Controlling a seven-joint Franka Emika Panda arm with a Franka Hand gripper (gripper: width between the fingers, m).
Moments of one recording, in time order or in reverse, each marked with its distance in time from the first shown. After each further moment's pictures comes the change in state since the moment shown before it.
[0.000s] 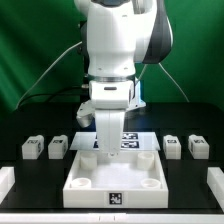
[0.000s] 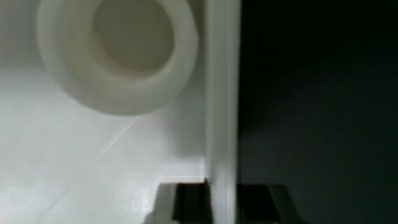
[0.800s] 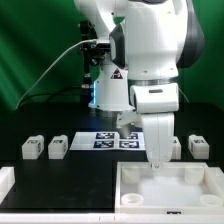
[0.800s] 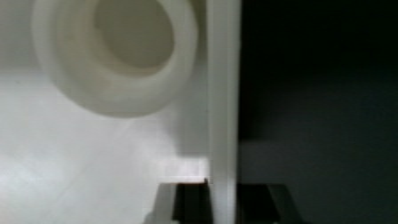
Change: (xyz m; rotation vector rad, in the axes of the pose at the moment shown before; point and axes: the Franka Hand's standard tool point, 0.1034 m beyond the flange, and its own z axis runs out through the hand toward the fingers) arm 0.081 0.055 -0.001 -0.087 0.066 0.005
